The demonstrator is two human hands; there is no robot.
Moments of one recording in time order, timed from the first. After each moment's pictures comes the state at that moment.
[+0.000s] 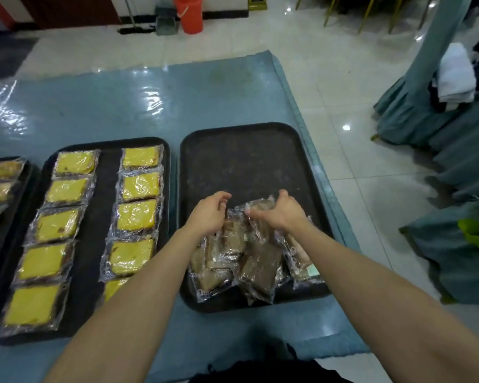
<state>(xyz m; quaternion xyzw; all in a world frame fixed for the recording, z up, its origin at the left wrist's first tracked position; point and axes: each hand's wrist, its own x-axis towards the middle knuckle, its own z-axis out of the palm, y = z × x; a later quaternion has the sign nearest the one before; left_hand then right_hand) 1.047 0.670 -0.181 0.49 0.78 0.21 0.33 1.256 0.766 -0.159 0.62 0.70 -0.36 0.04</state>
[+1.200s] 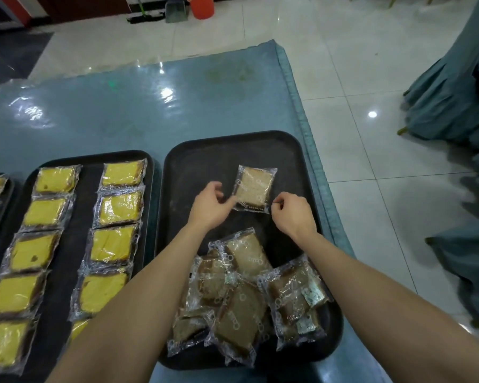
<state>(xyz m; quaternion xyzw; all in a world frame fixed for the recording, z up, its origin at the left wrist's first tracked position) 1.054 0.783 -0.194 0.37 0.84 0.25 0.32 1.268 0.873 -0.214 0.56 0.75 -0.33 -0.08</state>
